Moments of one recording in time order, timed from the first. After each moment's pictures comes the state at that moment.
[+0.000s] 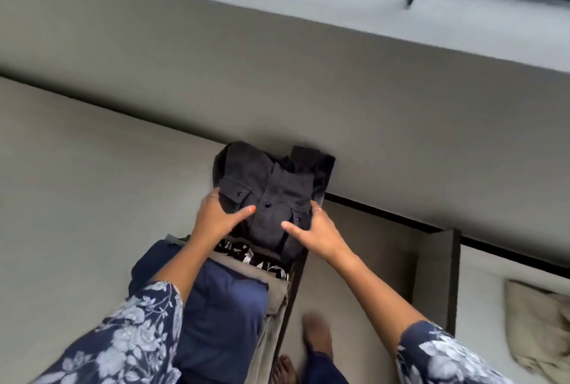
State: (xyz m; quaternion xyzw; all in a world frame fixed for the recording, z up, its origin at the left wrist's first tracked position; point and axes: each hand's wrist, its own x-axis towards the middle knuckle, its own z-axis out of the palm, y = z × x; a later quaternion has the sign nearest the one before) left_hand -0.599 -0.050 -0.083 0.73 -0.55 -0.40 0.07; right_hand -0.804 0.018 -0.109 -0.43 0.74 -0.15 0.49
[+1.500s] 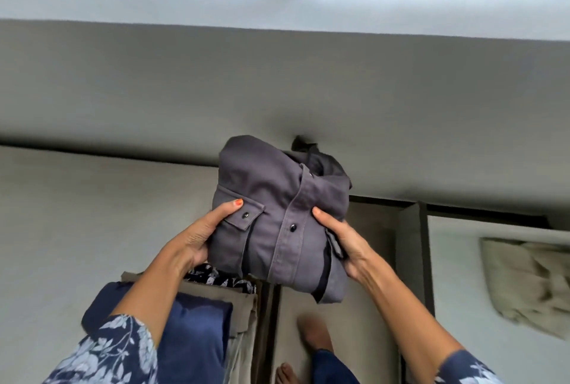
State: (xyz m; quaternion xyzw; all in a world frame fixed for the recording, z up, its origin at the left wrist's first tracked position) left_hand -0.695 -0.040 -0.039 0.59 -0.31 -0.74 0.08; right_hand -0.913 0.075 -0.081 0.01 0.49 -0.50 0.71
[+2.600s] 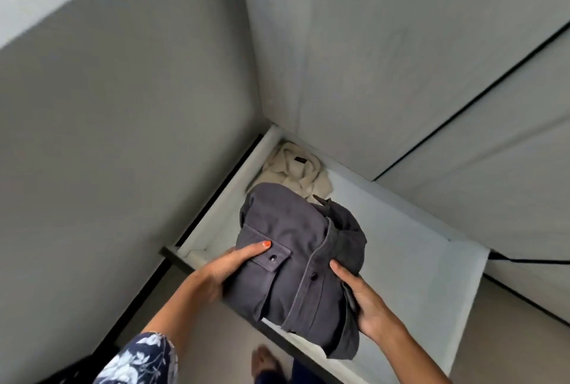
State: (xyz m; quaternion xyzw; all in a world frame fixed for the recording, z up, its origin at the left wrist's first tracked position) left_hand -1.172 0.253 -0.111 0.34 -0.55 -0.62 -0.44; right_hand -1.123 0.505 -0.135 0.39 0.39 -0.75 0.36
